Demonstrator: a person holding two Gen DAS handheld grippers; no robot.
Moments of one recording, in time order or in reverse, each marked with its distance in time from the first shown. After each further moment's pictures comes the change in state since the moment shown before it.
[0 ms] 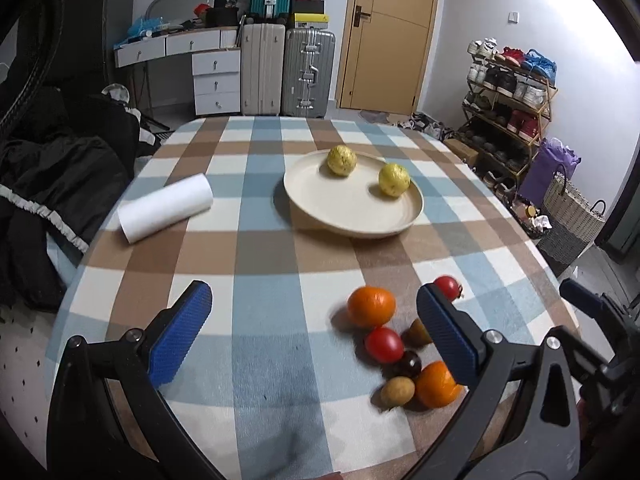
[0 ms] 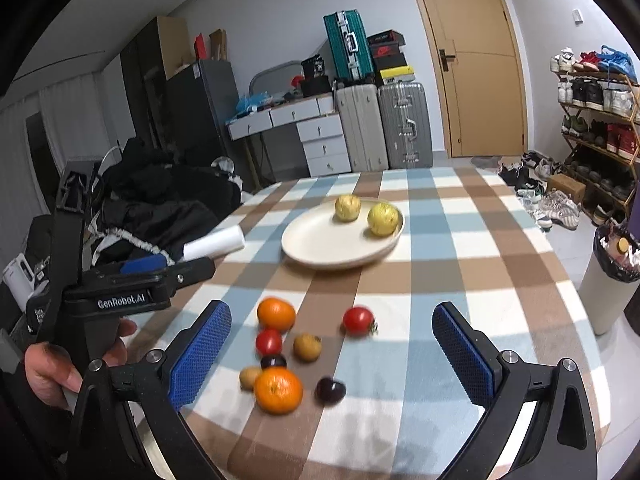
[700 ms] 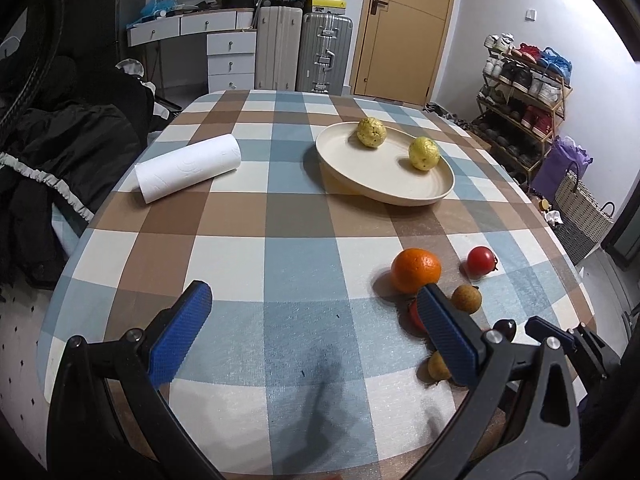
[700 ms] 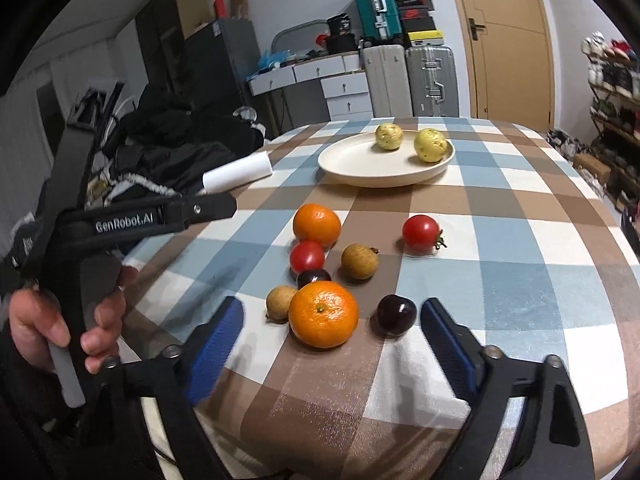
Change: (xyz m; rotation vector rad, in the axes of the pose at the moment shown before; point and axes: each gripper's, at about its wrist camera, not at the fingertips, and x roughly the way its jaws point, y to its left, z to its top) left arm 0.023 0.033 -0.024 -0.043 0.046 0.027; right arm 0.046 0.034 -0.061 -0.064 0.138 0.059
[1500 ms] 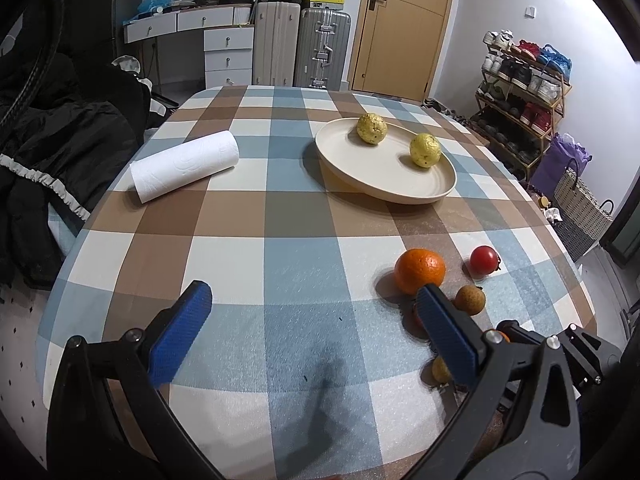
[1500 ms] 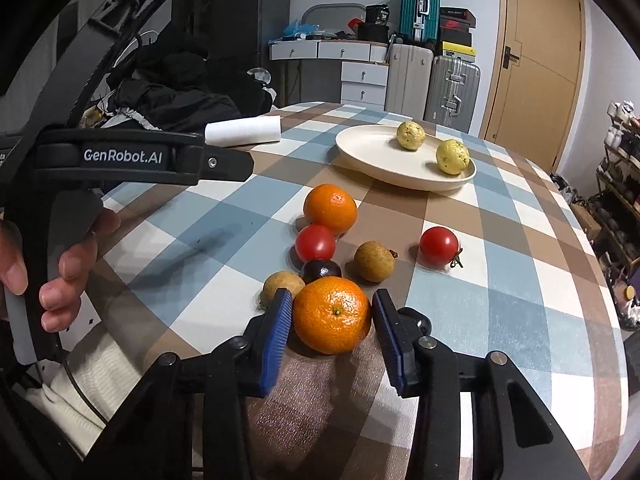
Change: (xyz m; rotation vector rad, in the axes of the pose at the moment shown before) left arm 0.004 0.002 -0.001 0.000 0.012 -0.006; right arm 0.023 0.024 0.000 -0.218 0.064 -0.092
